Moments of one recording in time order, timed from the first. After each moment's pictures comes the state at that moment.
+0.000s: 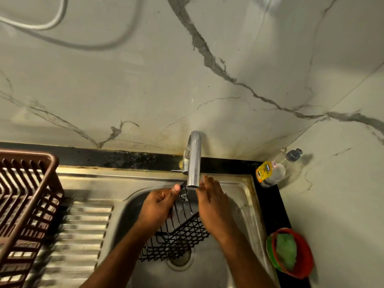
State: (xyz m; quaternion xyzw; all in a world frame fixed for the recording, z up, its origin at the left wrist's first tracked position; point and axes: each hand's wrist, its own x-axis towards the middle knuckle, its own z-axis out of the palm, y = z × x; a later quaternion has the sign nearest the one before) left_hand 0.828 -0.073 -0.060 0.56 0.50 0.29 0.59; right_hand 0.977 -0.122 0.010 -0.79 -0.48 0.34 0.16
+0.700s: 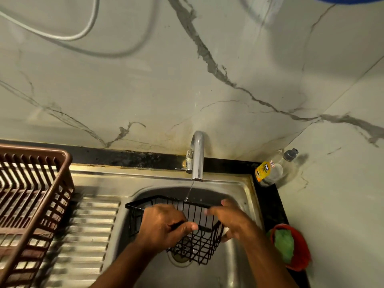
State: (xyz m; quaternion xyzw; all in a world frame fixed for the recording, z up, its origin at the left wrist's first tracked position) left_hand 0.803 -0.108 -0.063 0.87 0.27 0.38 0.18; right_hand 1.014 -0.147 -0.017 -0.80 -0.22 0.52 0.19
